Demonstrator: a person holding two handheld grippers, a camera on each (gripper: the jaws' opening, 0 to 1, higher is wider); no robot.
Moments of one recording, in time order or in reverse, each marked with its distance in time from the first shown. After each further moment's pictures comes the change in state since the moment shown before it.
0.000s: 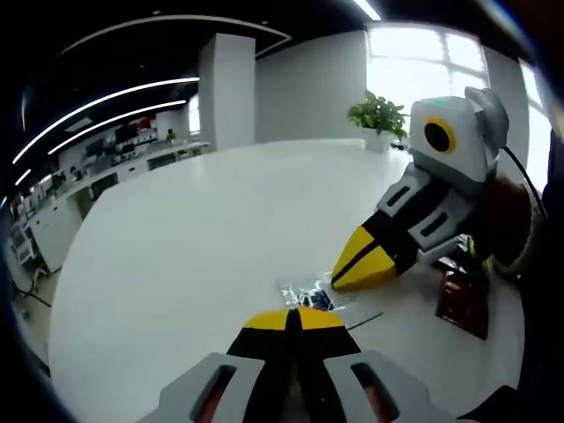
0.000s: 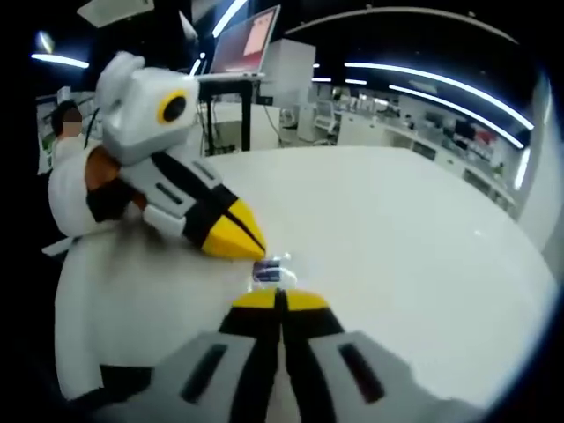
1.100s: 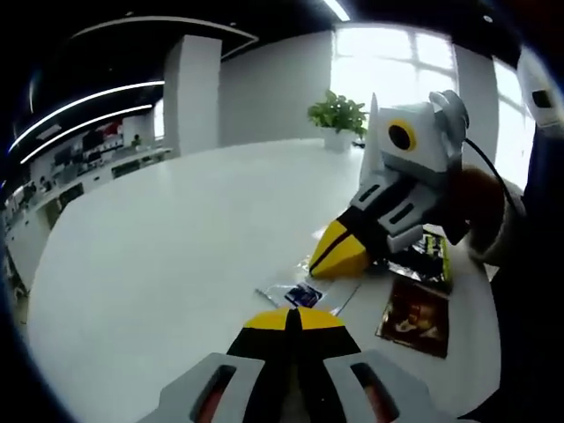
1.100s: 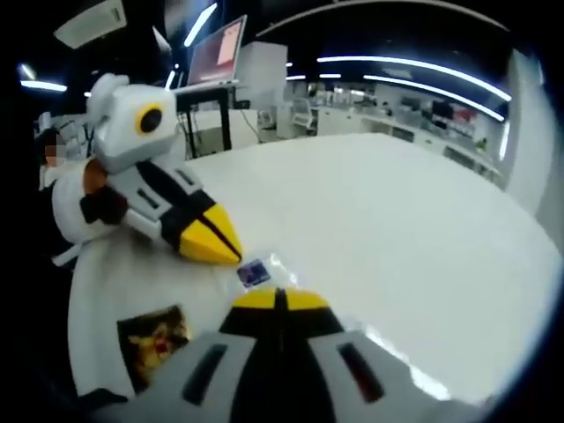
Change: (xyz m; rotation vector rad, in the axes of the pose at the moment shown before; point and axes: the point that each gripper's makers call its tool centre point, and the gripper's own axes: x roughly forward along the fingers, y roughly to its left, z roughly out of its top) left arm 0.010 -0.062 0.010 0.065 -0.006 -0.179; right arm -0.049 -0.012 -0.032 0.124 -0.010 -0.051
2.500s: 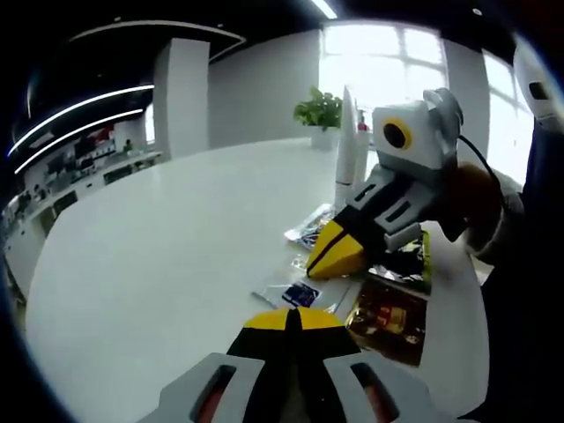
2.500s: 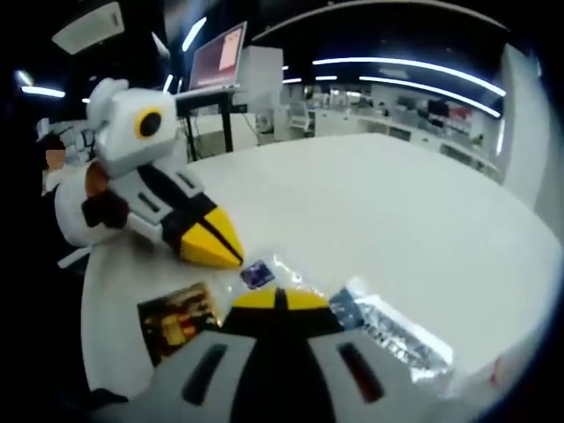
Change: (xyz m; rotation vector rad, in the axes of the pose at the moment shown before) left arm -0.004 -0.026 -0.006 0.029 0.002 -0.026; right arm -0.017 0.016 -0.010 0.025 -0.018 -0.004
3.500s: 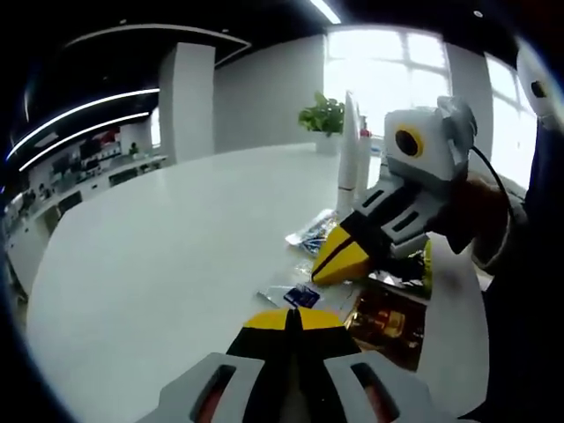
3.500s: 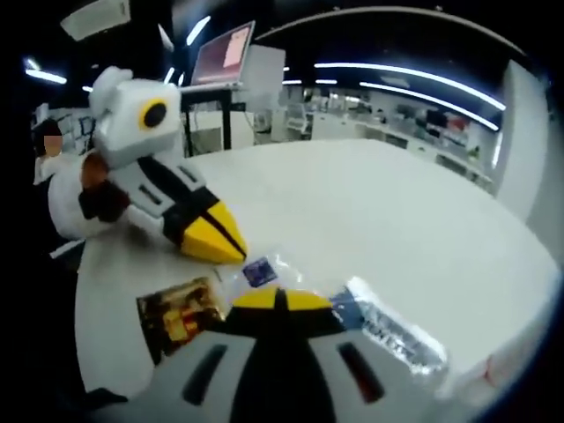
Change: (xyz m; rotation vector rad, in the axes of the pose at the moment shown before) left arm 0.000 -0.005 0.001 -0.004 -0.021 0.022; right arm -0.005 0.002 -0.001 -0.059 -0.006 -0.046
